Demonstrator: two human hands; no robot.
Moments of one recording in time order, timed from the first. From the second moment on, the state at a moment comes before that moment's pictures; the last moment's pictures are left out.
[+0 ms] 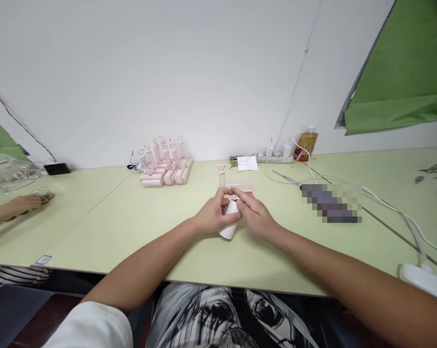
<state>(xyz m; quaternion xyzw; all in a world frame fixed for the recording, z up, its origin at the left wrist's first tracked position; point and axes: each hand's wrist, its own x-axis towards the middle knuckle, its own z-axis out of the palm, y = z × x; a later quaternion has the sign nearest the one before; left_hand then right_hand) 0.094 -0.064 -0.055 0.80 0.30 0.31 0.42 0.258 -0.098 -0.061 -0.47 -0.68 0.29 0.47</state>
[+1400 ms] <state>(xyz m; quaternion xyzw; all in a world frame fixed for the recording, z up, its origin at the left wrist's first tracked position) 0.084 -0.054 -0.057 0.82 0.28 0.37 0.33 0.268 -0.096 -0.059 -0.38 -0.77 0.28 0.43</state>
